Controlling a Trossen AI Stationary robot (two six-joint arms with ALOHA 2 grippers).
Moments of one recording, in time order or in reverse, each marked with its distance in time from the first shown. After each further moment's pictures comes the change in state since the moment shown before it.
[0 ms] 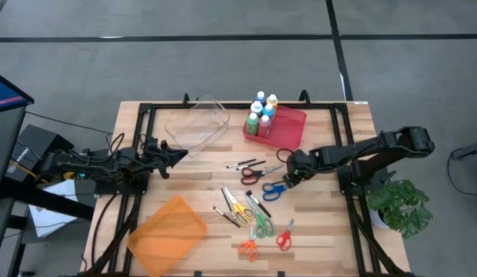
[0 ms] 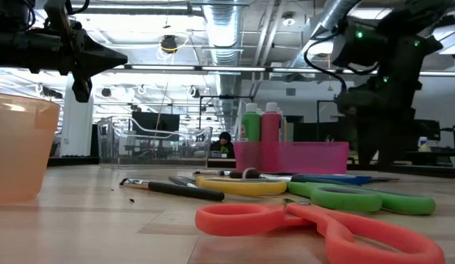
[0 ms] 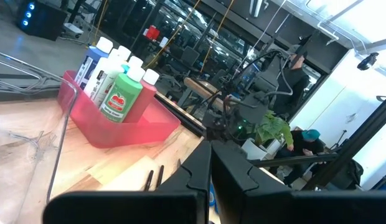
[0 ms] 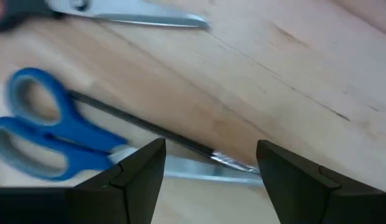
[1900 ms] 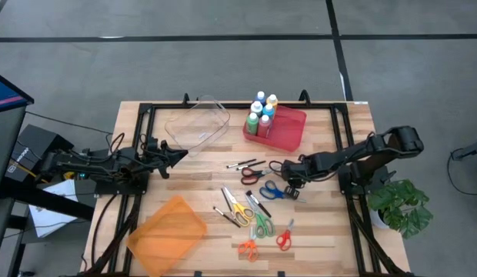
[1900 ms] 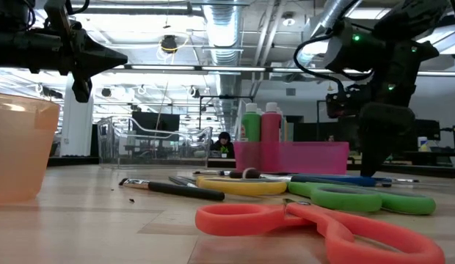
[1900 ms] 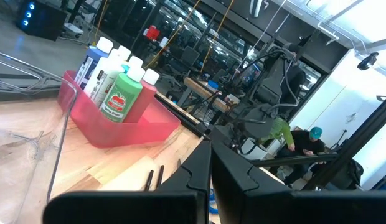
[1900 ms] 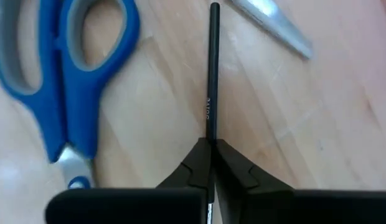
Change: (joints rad) left arm 0.000 0.000 0.000 0.000 0.000 0.000; right arm 0.075 0.135 0.017 0.094 0.026 -0.473
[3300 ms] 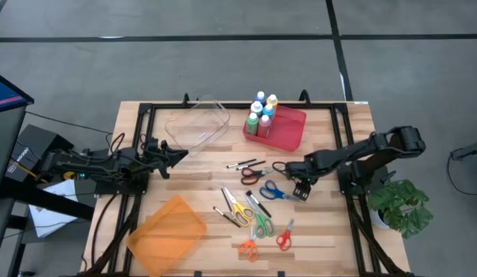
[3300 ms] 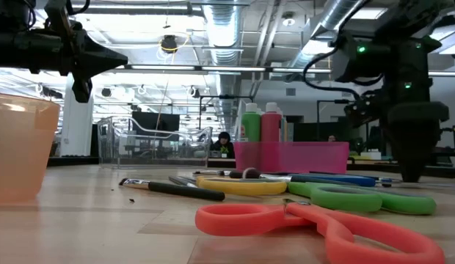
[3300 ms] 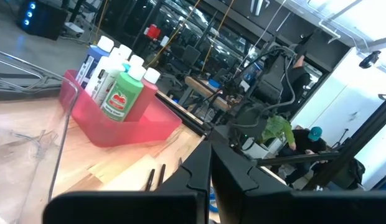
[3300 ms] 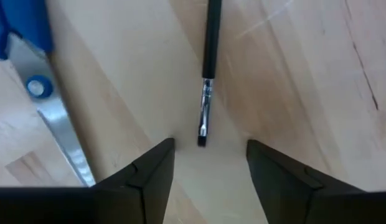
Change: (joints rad) left arm 0.000 0.008 0.000 0.002 0.000 0.002; right arm -0.039 -0.001 0.006 -0.235 -0.132 0.019
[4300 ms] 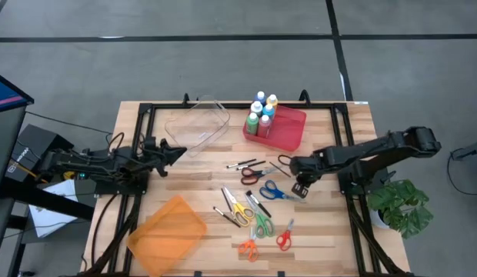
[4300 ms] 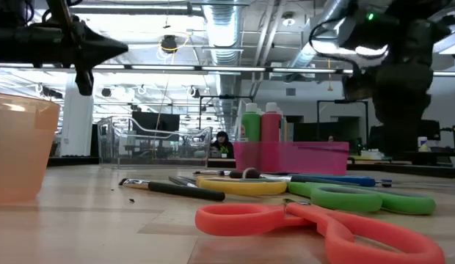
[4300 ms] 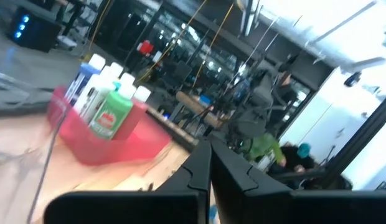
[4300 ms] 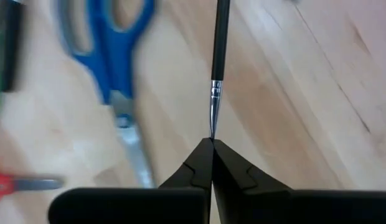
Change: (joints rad) left arm 0.000 0.018 0.000 0.118 -0.008 -0.001; right arm -0.003 -0.213 0.008 0.036 0.002 0.073
